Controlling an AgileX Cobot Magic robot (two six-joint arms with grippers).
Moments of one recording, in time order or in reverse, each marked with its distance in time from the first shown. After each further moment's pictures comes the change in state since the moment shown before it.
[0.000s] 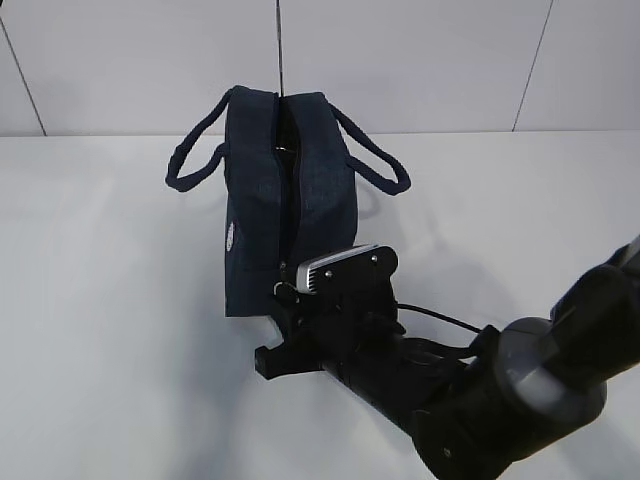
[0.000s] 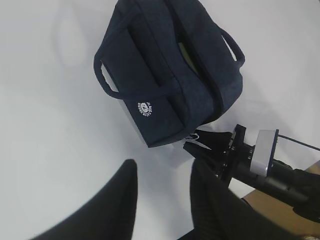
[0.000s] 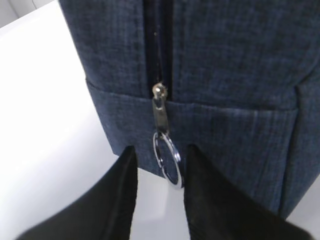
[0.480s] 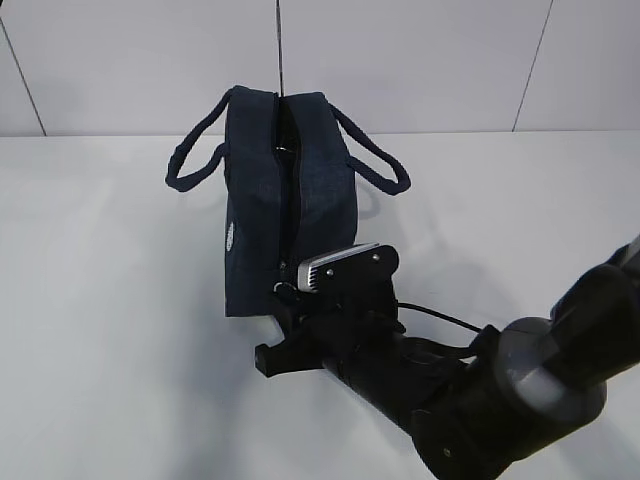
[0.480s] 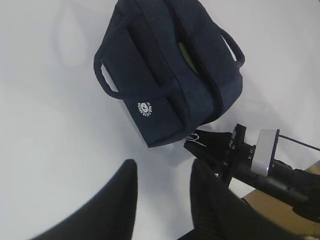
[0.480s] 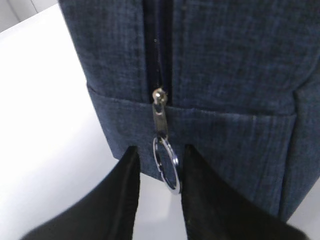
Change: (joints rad) left arm 0.000 0.000 0.000 0.000 0.000 0.000; right arm 0.000 0.002 0.000 0.002 -0.011 0.000
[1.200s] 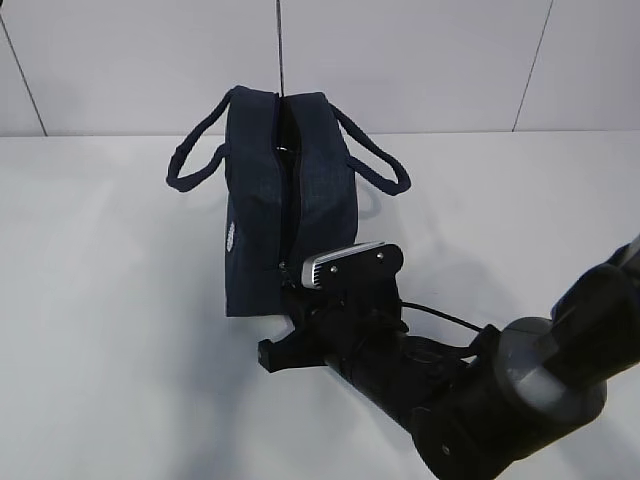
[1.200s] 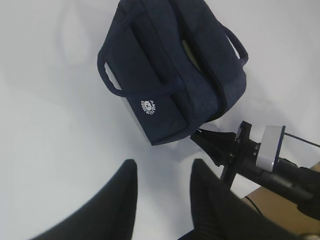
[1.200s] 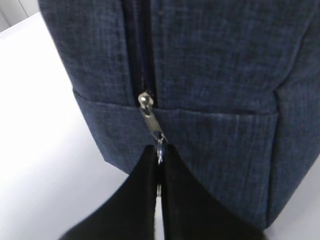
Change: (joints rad) left arm 0.000 0.002 0.000 0.019 0.002 0.000; right arm 0.000 0.000 0.000 0.032 0.000 0.000
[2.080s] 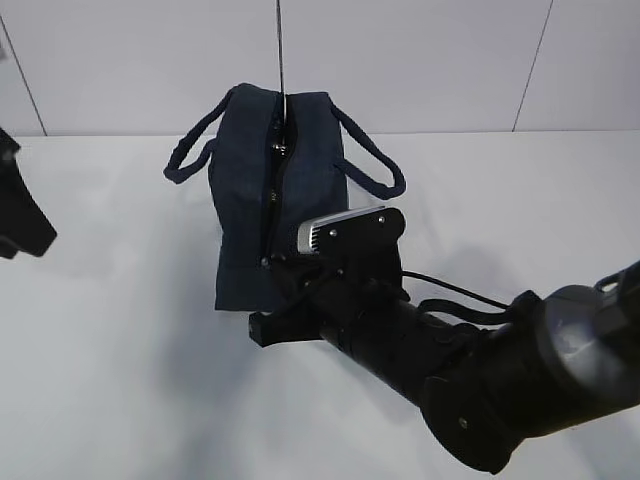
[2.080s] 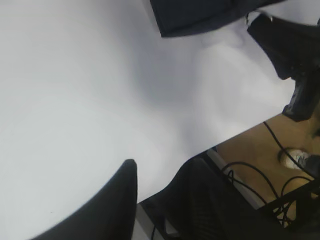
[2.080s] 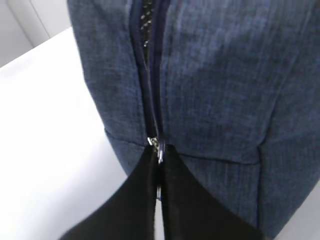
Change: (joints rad) left arm -0.039 0.075 0.368 0.048 -0.036 0.044; right arm 0.000 -0.127 0.003 -0.040 0.091 0.000
